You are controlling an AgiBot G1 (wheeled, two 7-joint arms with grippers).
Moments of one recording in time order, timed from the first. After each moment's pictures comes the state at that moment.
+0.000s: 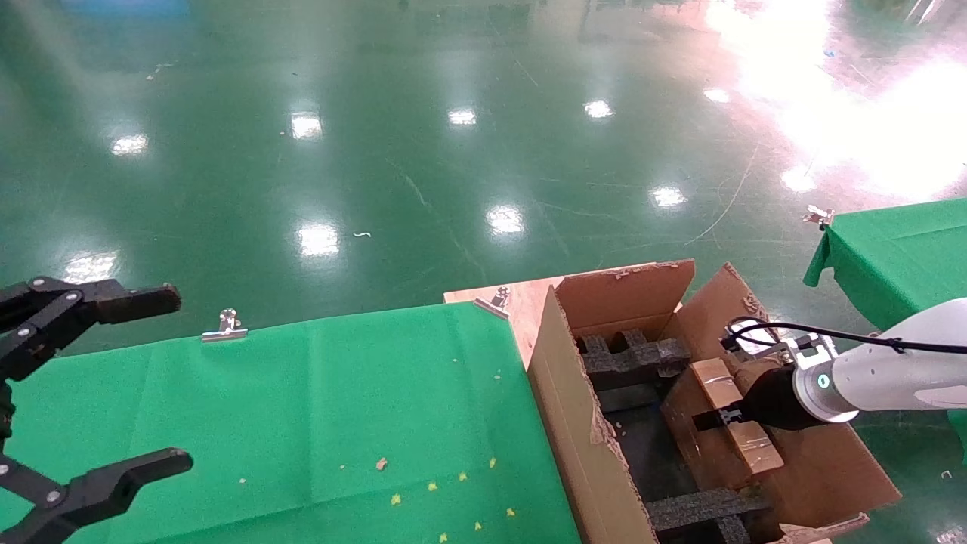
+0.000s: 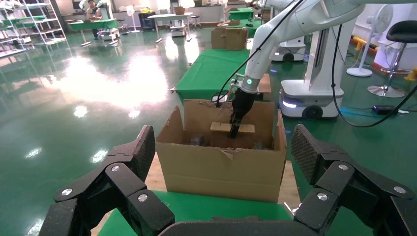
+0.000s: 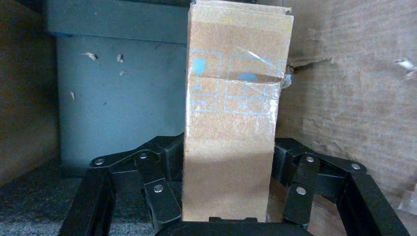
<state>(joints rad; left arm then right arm) -1.09 0.58 0.35 -1.26 0.67 1.46 -0.15 1.59 -0.65 -1.72 0.61 -1.27 -0.77 1.11</state>
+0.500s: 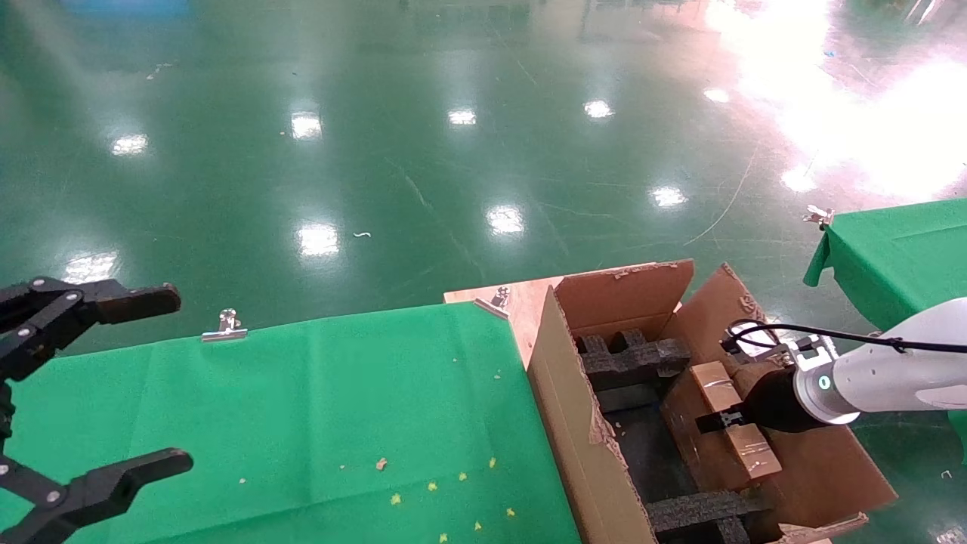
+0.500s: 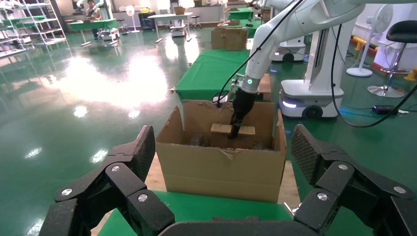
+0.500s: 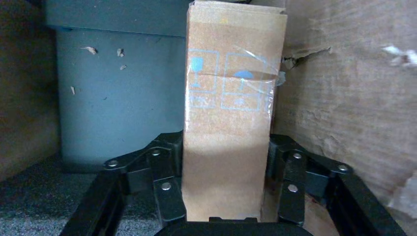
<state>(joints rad) -1.09 0.58 0.35 -1.26 0.67 1.46 -0.15 1.58 -0.66 -1.72 0.59 -1.26 -0.78 1.10</state>
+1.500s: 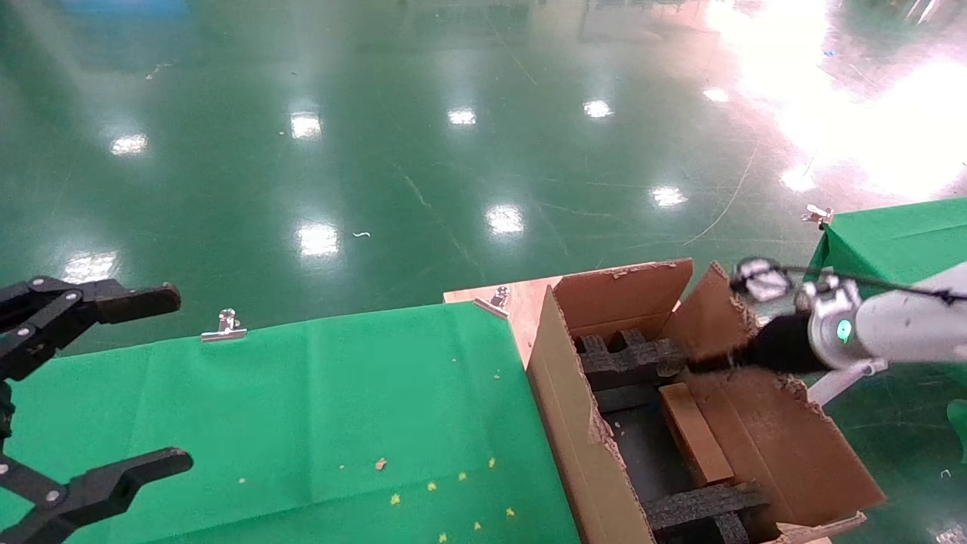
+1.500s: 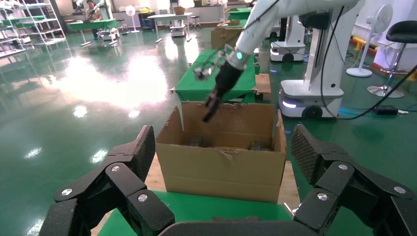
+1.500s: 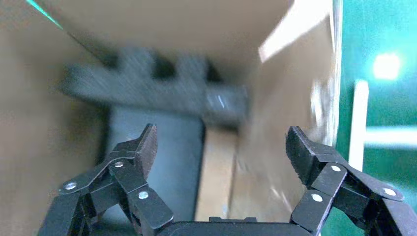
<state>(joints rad) -1.09 0.58 0.35 -1.25 0.67 1.46 -0.15 1.75 -0.55 -1.68 0.80 -1.30 -0.75 1.10</state>
